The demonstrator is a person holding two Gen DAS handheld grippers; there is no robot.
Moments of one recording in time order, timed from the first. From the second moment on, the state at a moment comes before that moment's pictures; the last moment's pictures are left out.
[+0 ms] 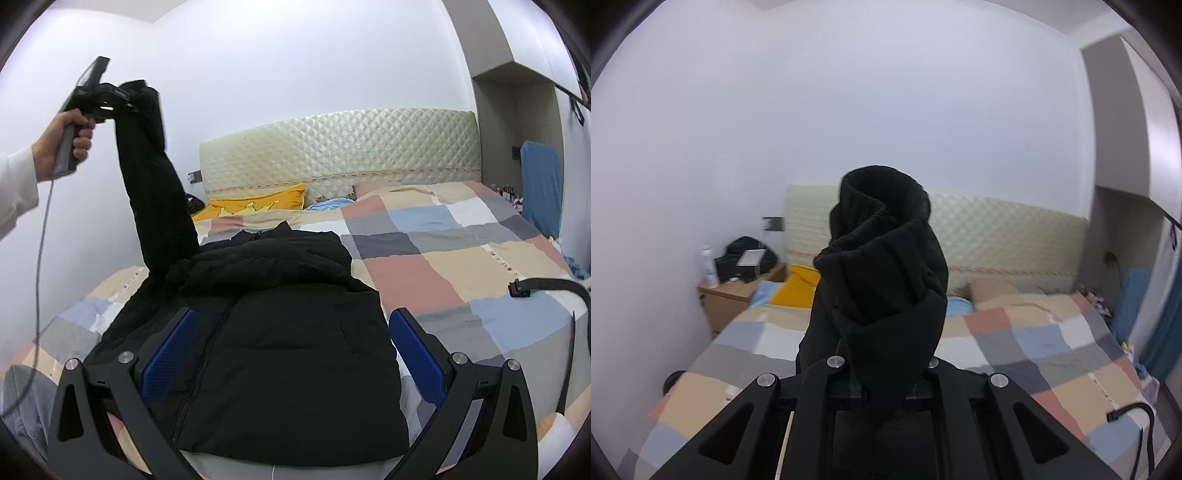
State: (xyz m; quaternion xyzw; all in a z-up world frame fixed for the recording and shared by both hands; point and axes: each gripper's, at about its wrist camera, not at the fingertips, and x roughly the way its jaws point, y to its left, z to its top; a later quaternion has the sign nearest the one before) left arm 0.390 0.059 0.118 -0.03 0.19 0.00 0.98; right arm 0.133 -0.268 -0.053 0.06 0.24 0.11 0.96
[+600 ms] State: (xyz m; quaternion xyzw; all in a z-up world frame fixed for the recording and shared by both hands) left arm 0.501 -0.168 -0.060 -0.01 0.31 -0.11 0.95; right arm 0.175 -0.297 -0.095 0.10 0.30 0.06 0.95
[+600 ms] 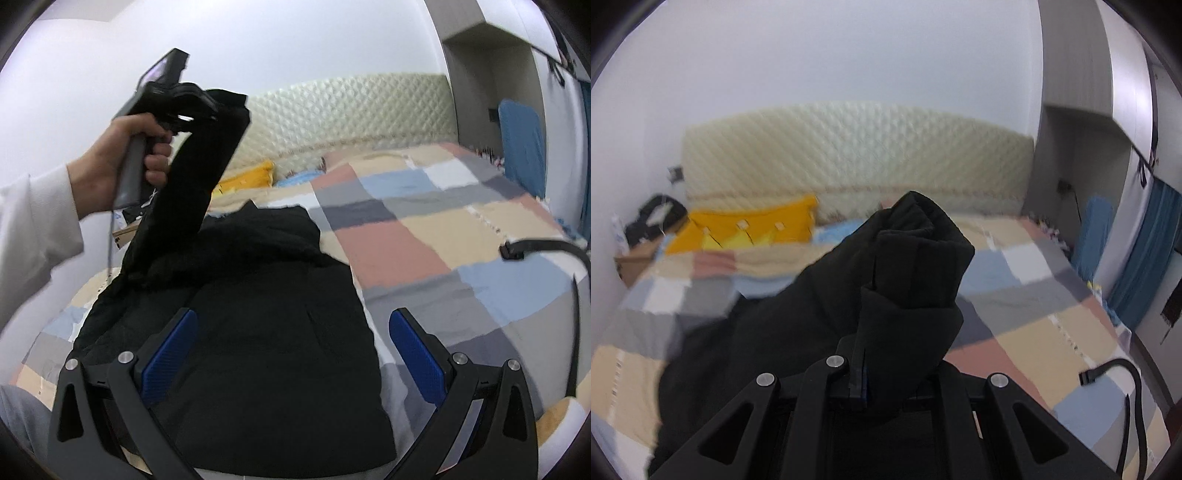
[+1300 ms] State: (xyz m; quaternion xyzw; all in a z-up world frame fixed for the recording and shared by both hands) left arm 0.527 -0.254 -0.255 0.11 0.34 -0.10 0.93; right arm 0.226 -0.293 -0.152 0.14 0.37 0.05 0.92
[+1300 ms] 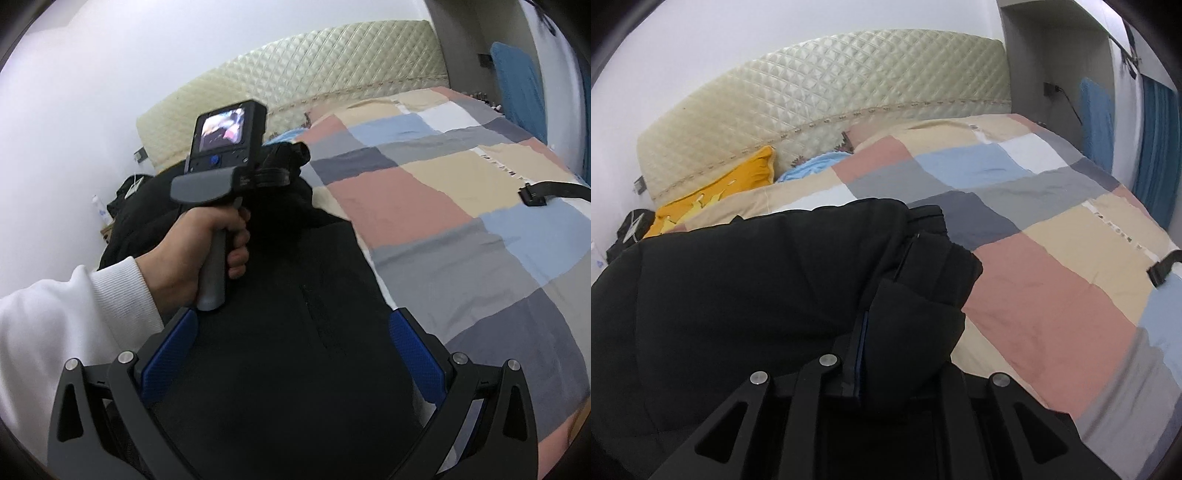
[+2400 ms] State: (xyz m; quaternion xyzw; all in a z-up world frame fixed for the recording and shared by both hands) left arm 0.418 -0.204 -0.048 0.09 0.24 -0.07 0.96; right arm 0.201 -0.319 -0.126 0.17 0.32 0.02 0.93
